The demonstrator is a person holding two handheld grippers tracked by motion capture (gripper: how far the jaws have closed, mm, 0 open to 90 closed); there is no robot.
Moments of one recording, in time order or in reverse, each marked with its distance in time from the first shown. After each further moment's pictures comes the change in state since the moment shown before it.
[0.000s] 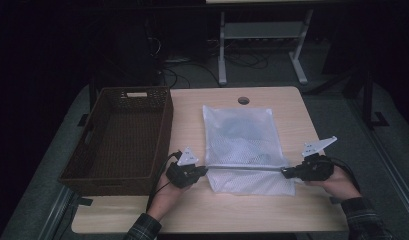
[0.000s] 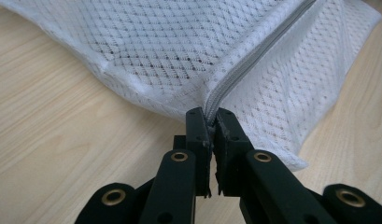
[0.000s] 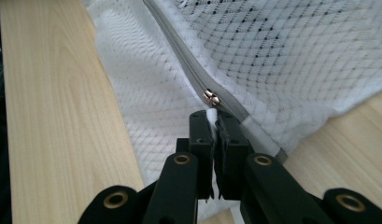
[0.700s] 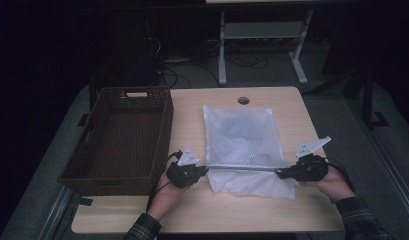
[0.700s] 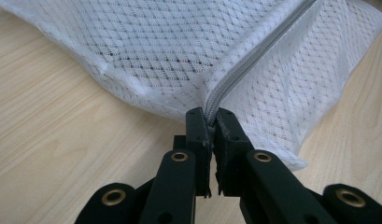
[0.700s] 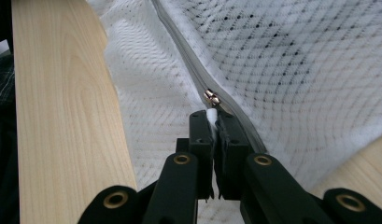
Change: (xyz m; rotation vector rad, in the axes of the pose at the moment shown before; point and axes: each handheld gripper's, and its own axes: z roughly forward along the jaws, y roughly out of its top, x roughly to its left) left arm 0.000 0.001 0.001 -0.006 -0.011 0.008; right arm 0.009 0.009 0.008 -0.012 0.019 -0.024
